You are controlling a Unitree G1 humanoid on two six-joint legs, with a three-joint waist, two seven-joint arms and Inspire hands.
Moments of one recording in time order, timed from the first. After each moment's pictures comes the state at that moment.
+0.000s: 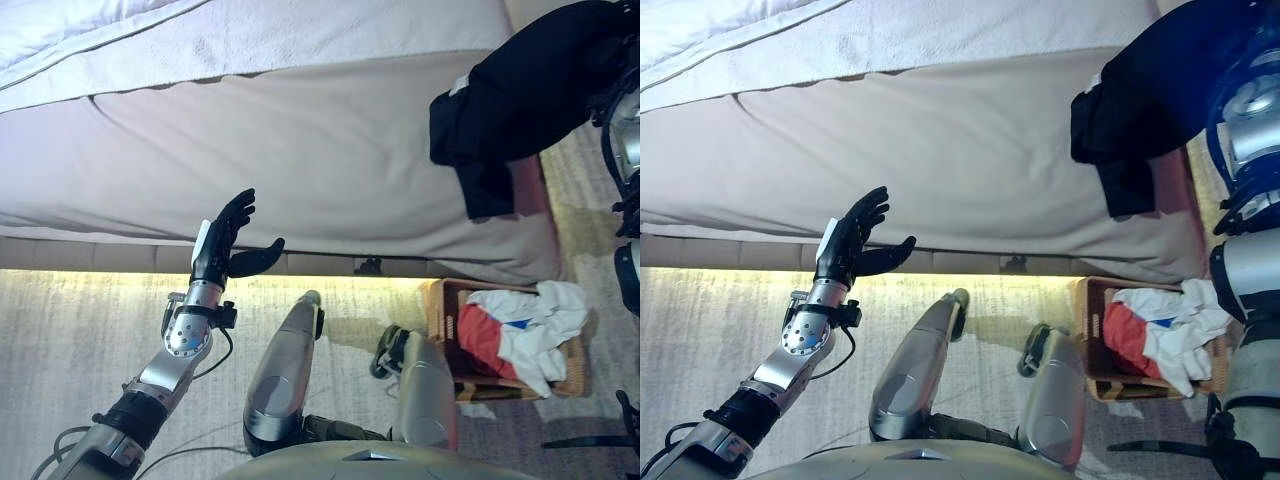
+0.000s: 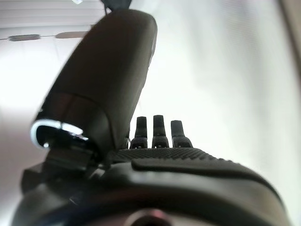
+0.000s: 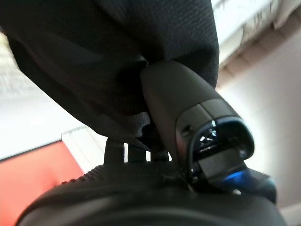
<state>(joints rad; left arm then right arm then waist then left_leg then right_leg) -0.09 0.57 -0.39 0.26 -0.33 -0.38 0.29 -1.34 -0.95 0.51 1.16 0.15 0.04 -0.26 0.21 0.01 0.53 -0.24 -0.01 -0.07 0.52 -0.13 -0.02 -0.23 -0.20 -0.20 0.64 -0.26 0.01</state>
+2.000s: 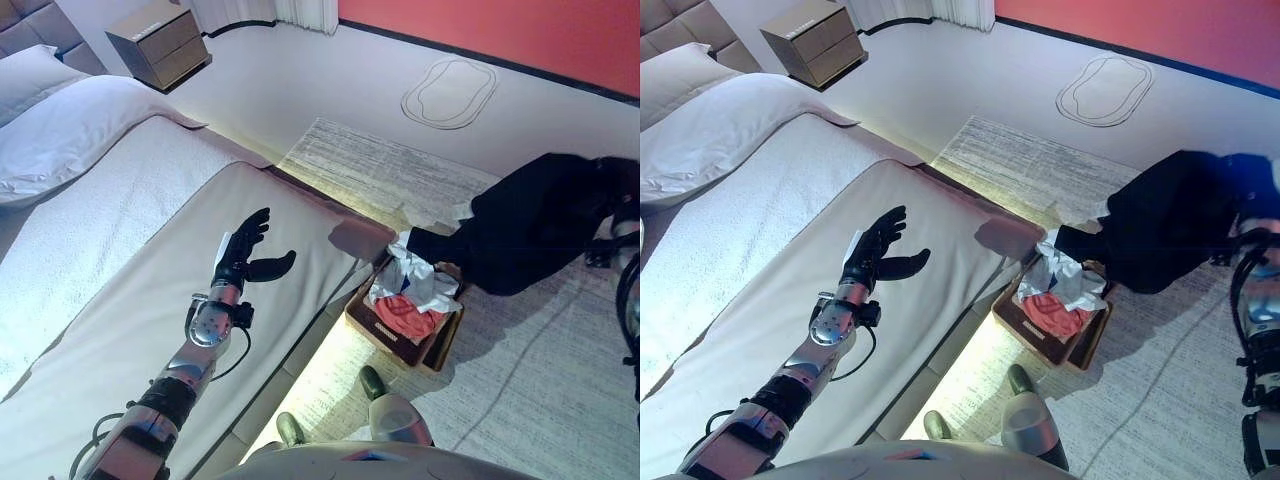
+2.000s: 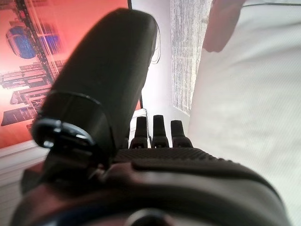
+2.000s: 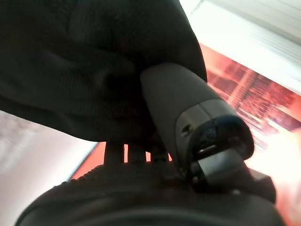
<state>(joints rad) -0.20 0.40 -0.39 0.50 -0.29 -0.32 0.22 -0.30 -0.91 -0.02 0.50 0.24 0.07 -0.20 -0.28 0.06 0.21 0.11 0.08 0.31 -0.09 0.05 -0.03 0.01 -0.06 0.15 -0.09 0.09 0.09</state>
